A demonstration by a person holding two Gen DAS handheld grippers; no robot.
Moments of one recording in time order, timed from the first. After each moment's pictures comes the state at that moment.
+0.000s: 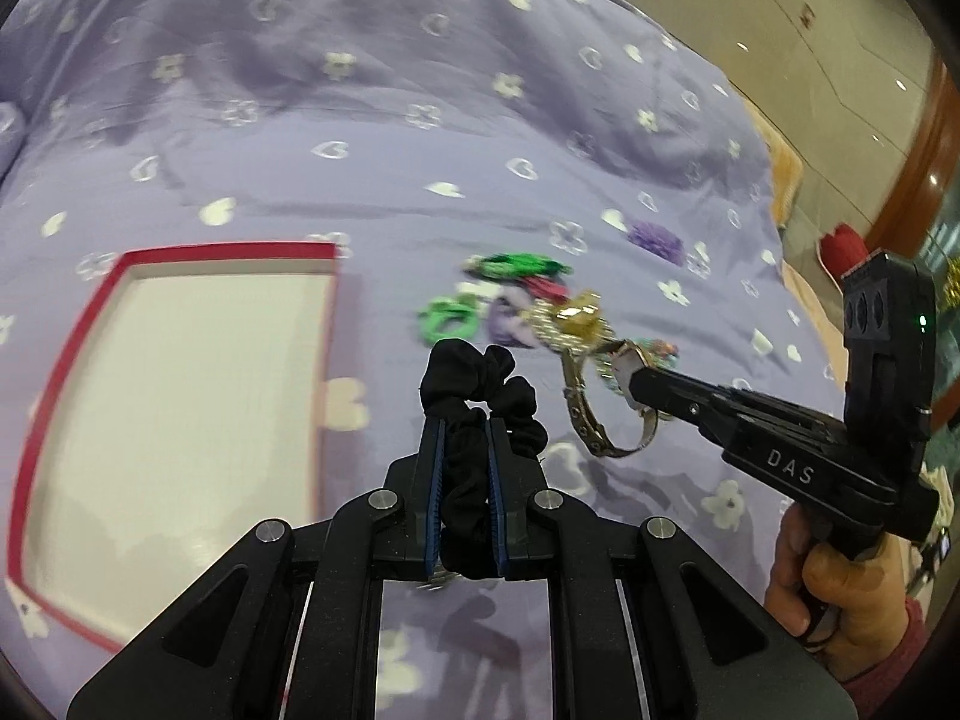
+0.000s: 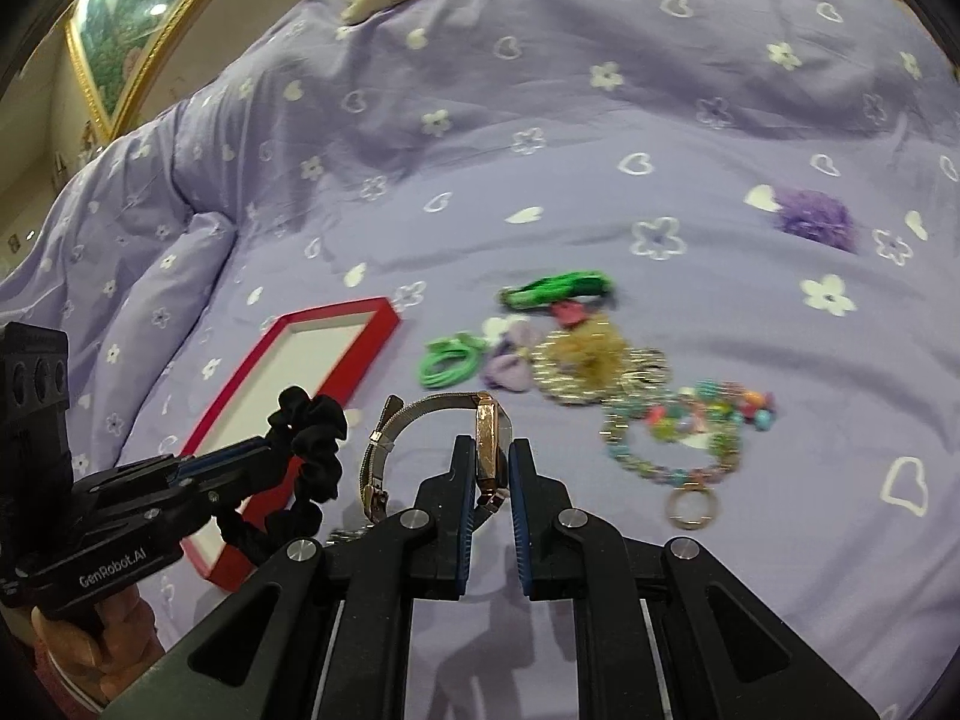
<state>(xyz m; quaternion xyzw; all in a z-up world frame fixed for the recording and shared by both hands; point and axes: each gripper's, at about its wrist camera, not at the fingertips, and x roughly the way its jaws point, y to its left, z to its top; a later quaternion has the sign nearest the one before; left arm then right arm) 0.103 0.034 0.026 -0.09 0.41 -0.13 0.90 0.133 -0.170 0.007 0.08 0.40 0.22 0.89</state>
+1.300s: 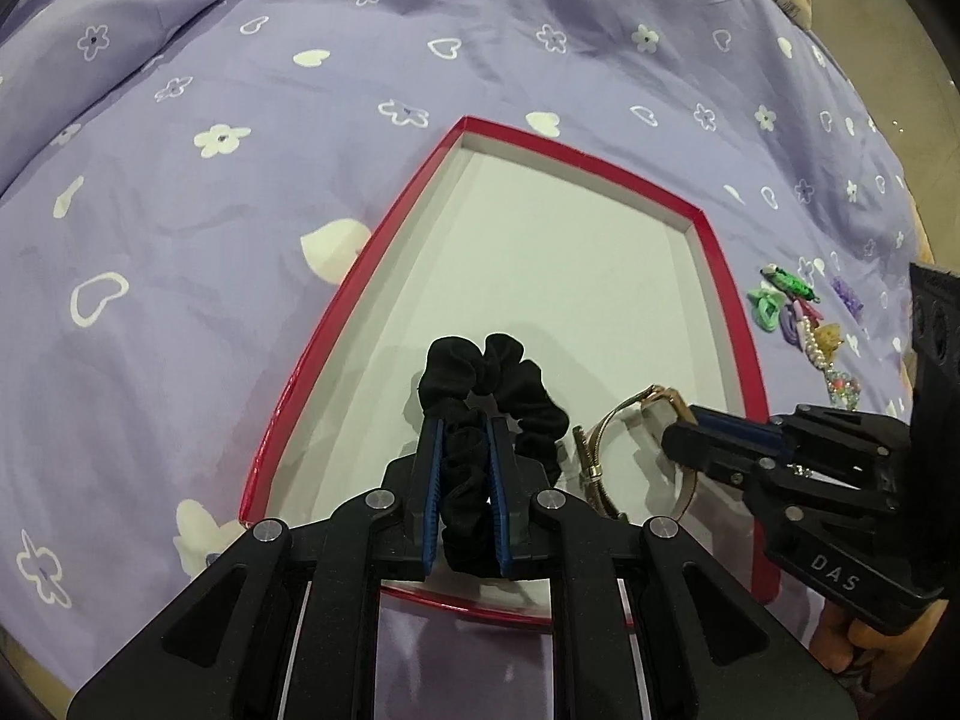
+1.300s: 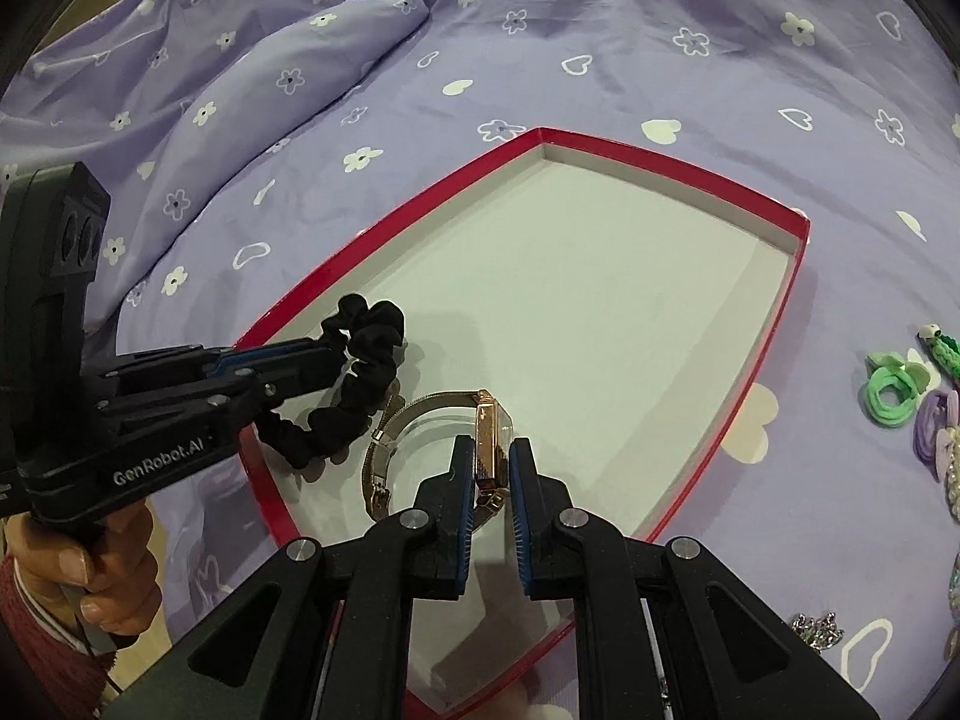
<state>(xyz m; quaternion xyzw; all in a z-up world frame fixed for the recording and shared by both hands) 0.074 0.209 -0.048 -0.16 0.47 0.04 0.87 0.118 0.055 -0.036 -0.11 0.48 0.37 0.79</state>
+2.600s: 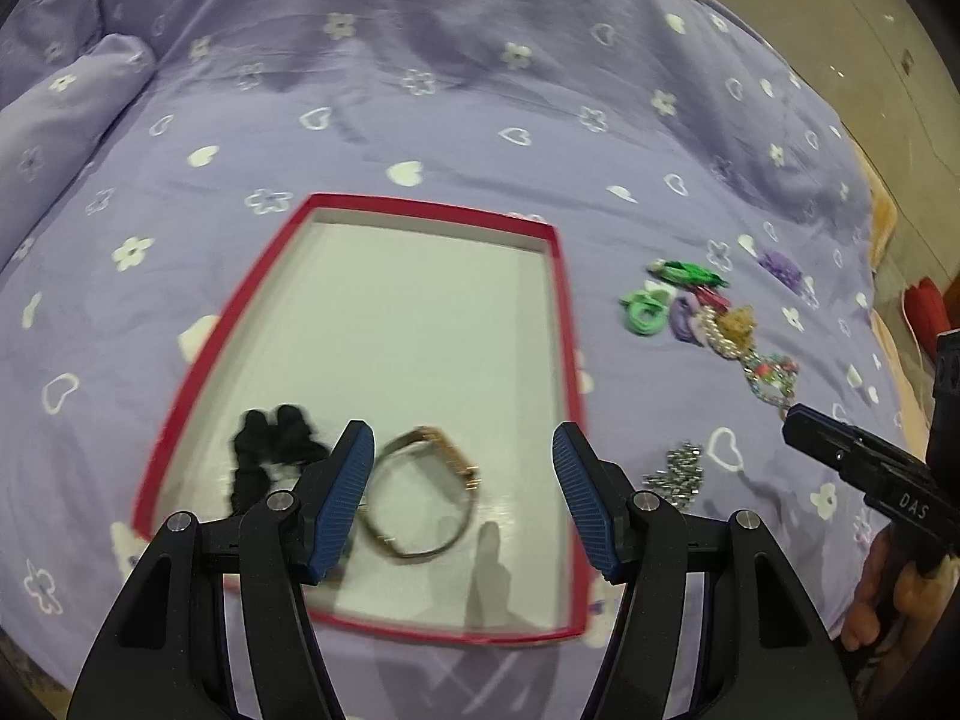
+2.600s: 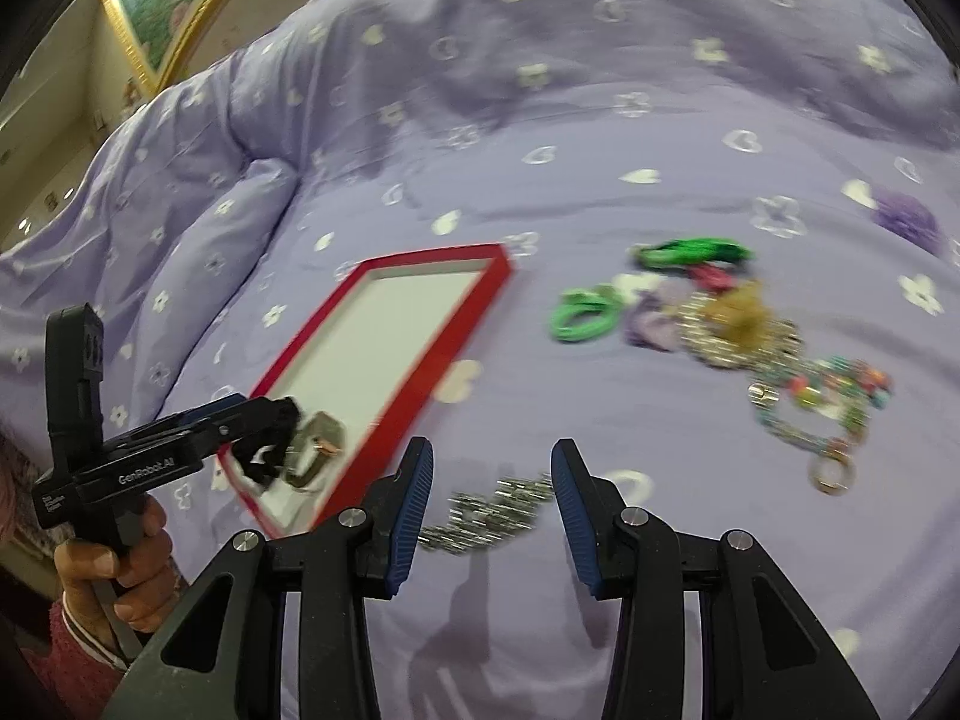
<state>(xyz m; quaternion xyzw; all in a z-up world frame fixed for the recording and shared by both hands) 0.085 0.115 0.009 -0.10 0.44 -0.02 0.89 0.111 -0.136 0.009 0.07 0.42 0.26 0.87</state>
